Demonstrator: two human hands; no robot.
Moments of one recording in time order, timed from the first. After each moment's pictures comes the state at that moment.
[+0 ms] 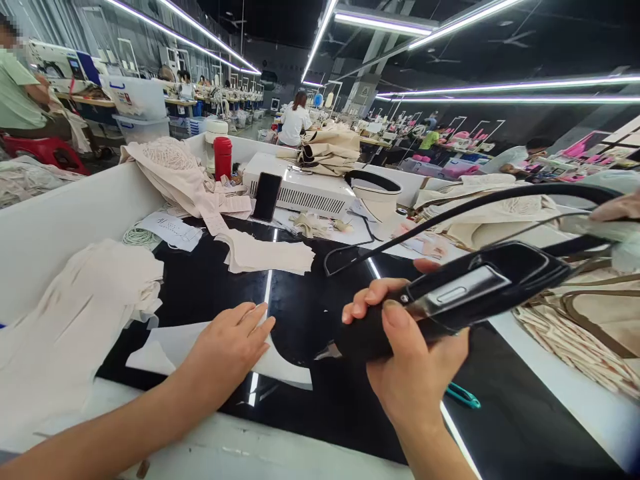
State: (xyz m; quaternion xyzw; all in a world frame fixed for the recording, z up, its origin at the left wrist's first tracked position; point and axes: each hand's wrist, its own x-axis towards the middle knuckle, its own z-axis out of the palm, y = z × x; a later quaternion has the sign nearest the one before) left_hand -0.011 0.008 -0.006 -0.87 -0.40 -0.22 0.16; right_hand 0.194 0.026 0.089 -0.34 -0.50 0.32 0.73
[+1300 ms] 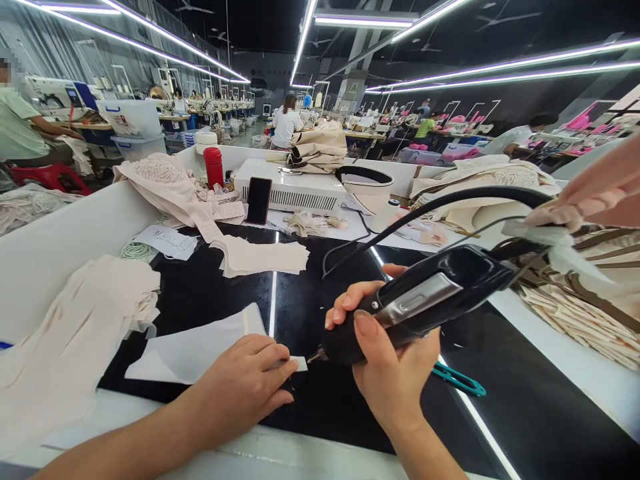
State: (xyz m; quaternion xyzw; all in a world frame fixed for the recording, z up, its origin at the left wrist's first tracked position) left_hand 0.006 -0.007 0.004 -0.93 -0.31 -0.20 -0.02; right_hand 0.195 0.018 0.067 -0.29 -0.51 0.36 0.73
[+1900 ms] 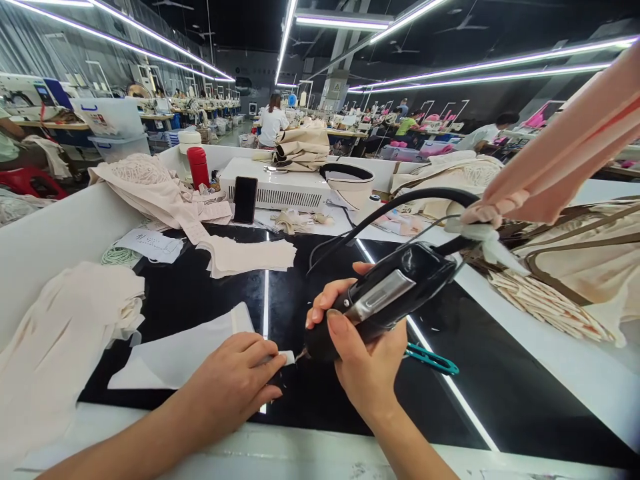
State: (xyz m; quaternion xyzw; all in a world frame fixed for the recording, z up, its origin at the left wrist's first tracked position) left_hand 0.003 -0.006 0.001 -0.93 -0.31 -0.17 -0.04; right_hand 0.188 0.012 0.068 -0.30 -0.50 0.37 0.72
